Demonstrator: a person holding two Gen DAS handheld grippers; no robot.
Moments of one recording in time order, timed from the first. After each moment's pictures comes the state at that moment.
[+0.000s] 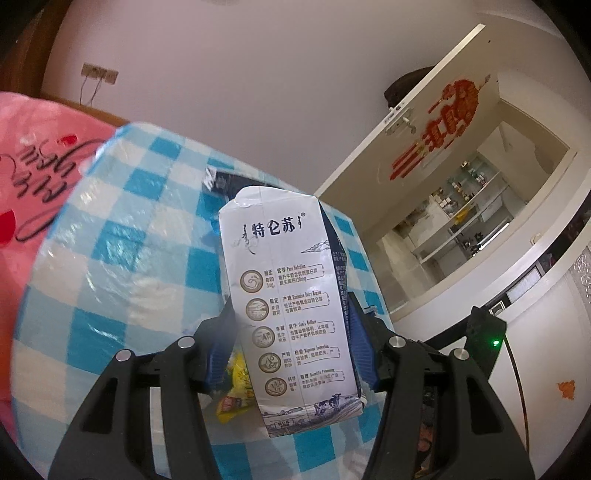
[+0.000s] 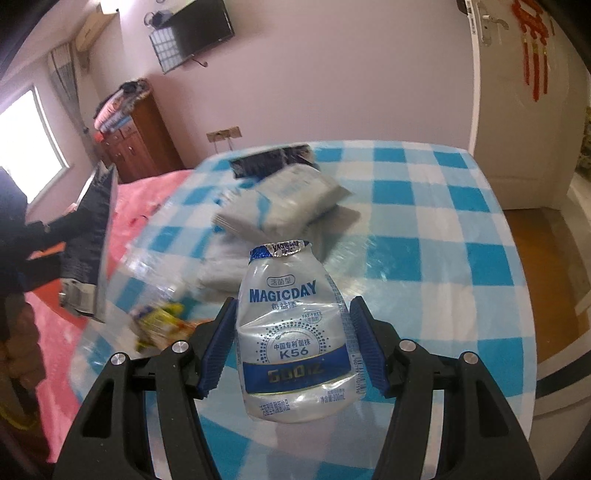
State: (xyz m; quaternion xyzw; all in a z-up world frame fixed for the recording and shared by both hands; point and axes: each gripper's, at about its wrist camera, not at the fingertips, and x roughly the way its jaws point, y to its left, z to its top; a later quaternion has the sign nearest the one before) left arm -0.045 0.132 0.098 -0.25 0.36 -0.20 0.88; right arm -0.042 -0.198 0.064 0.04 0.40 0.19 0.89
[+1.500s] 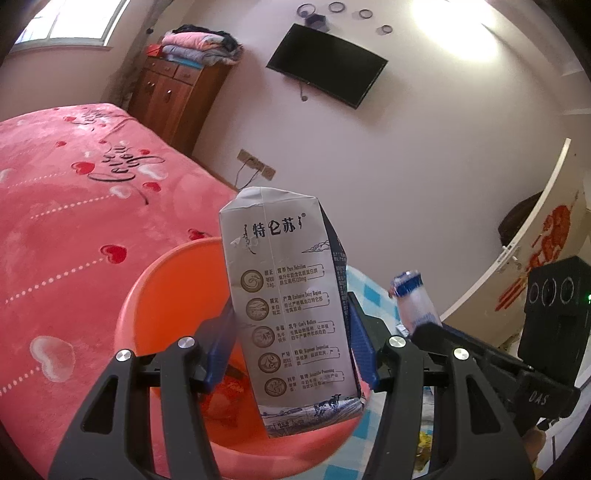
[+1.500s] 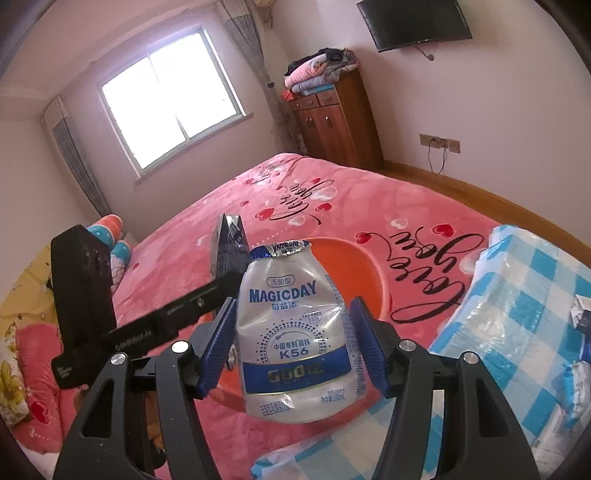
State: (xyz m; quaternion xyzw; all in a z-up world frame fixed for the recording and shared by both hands) left arm -0.145 0.393 0.149 -0.29 0.24 0.10 0.92; right arm -0.033 0.180 0.174 -0.02 0.36 0.53 0.77
